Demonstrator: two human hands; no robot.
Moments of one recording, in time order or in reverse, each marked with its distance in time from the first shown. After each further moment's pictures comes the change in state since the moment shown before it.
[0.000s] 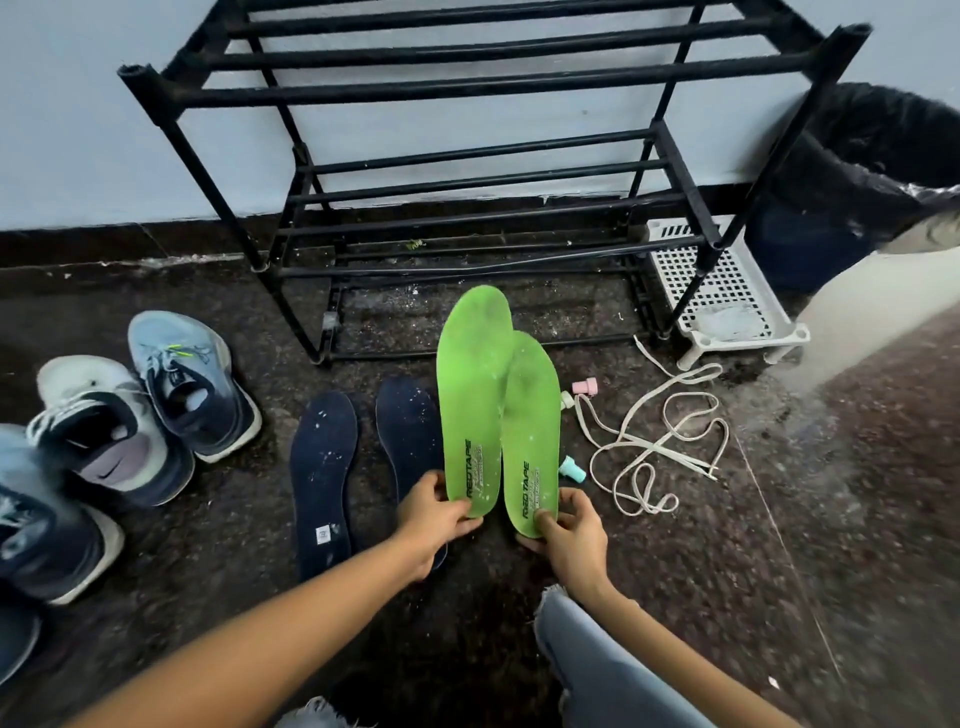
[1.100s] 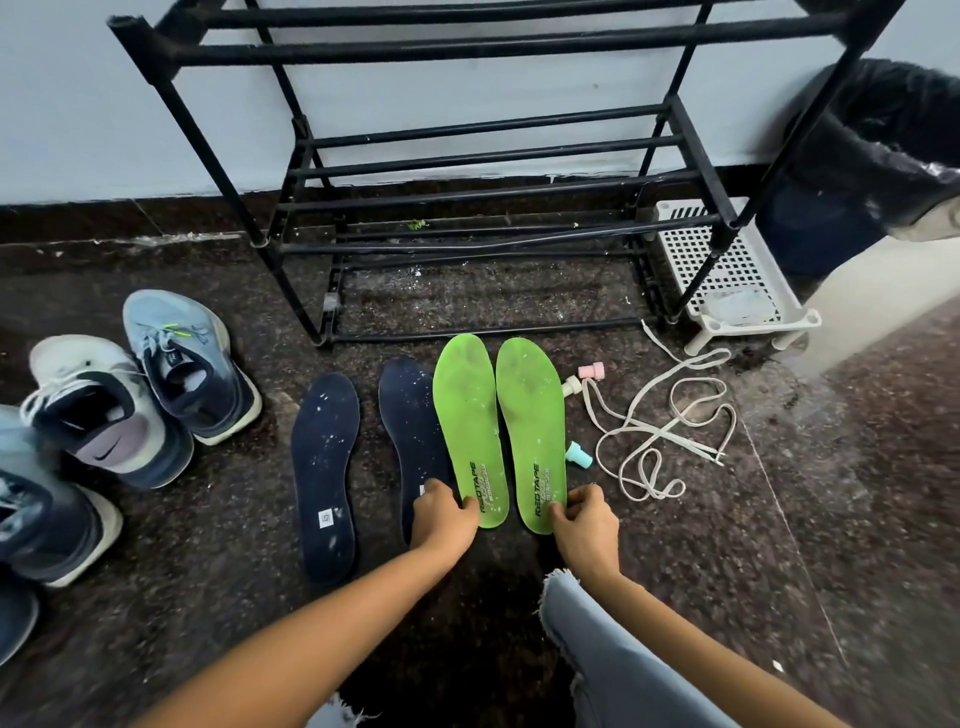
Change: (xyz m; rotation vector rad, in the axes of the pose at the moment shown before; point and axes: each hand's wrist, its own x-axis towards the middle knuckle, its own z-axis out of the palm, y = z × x) left_hand 0.020 -0.041 0.004 0.768 0.242 0.081; right_hand 0.022 0.026 -0.013 -0.666 0.131 -0.085
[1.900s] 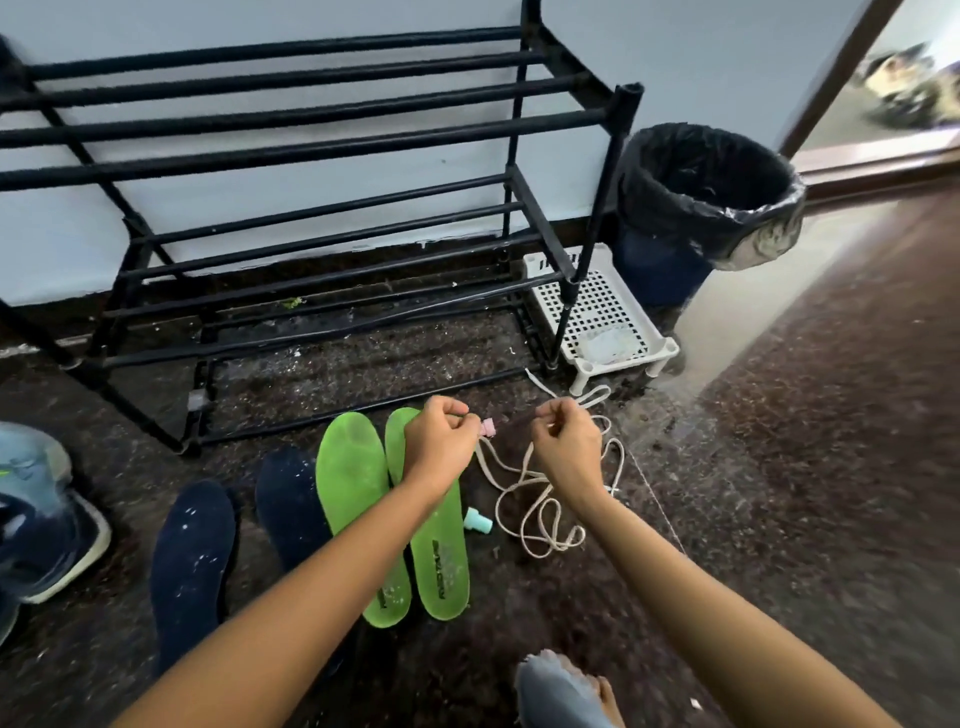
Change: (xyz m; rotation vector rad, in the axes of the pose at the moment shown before) left_hand 0.013 0.207 0.009 -0.328 -0.016 0.385; right_hand 0.105 -0.078 -0.129 0.185 0.311 -0.326
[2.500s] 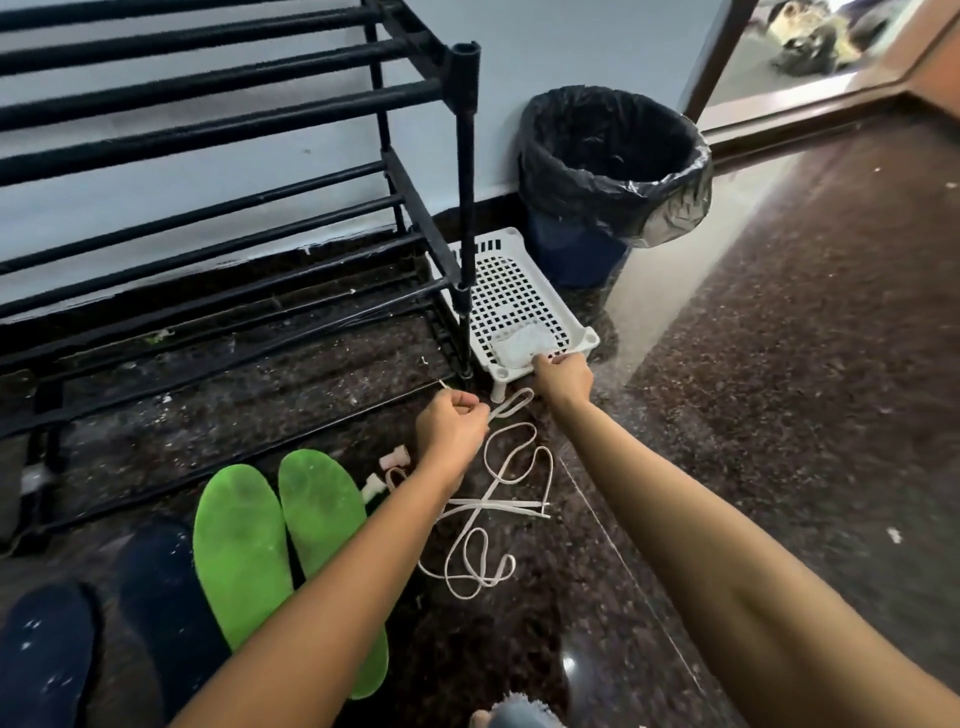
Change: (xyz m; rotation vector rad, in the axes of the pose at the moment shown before) left_hand 0.039 0.046 0.136 -0.087 -0.165 -0.113; right_hand 0.164 0.068 -0.050 0.085 0.156 0.493
